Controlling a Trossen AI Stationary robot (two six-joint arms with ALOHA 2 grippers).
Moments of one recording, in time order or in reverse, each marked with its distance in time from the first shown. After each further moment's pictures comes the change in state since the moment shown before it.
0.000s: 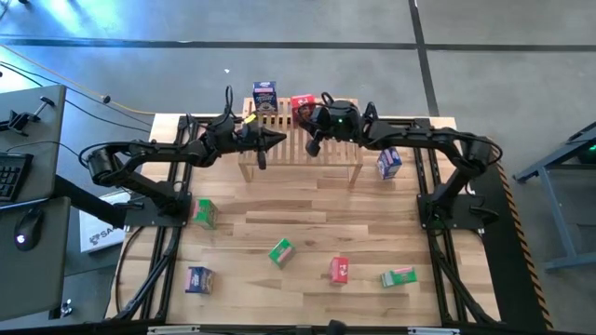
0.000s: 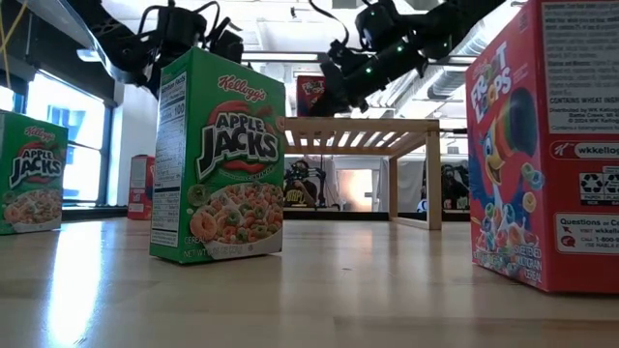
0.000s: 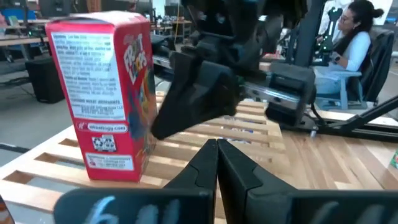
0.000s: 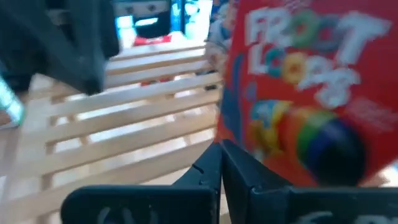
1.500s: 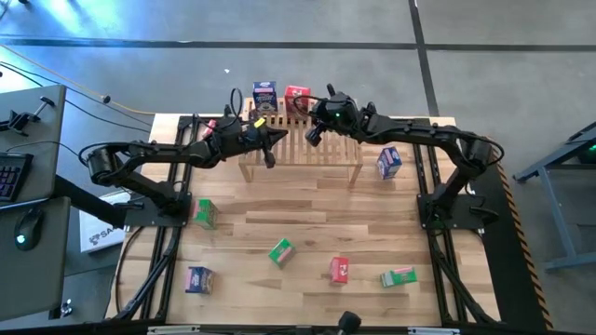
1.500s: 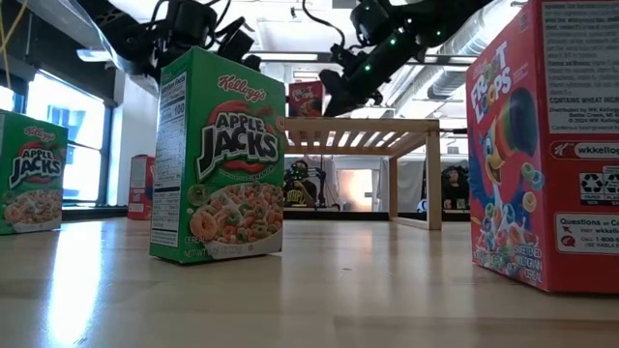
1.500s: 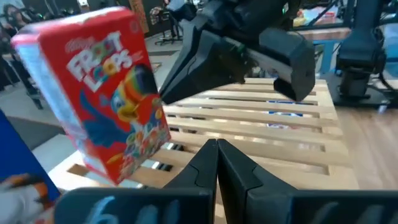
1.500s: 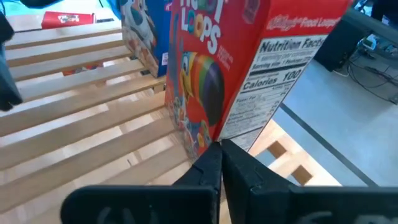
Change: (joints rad) left arm -0.076 0.000 0.061 -0.136 -0.275 0.159; right arm -0.014 0.001 0.100 -0.195 0.246 0.008
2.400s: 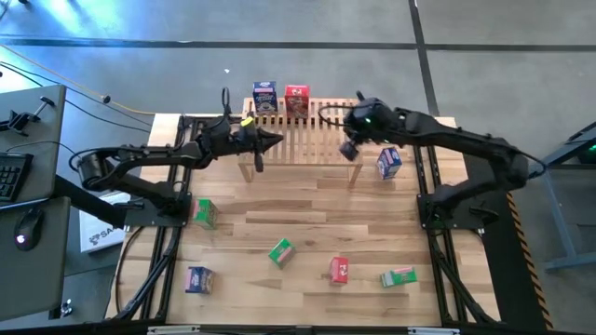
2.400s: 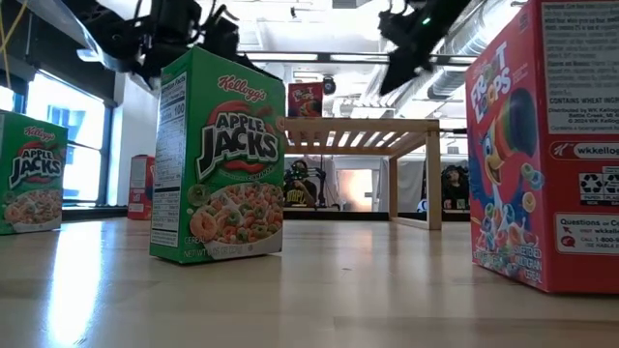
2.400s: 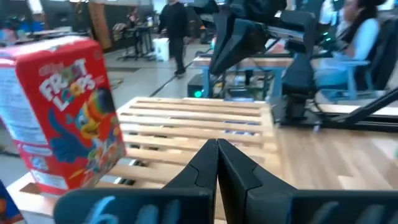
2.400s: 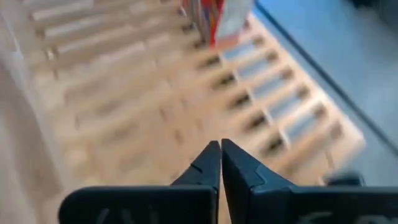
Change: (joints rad) left arm 0.032 -0.098 -0.067 0.040 0.226 -0.090; right arm 0.059 -0.340 0.000 -0.647 -0.010 0.115
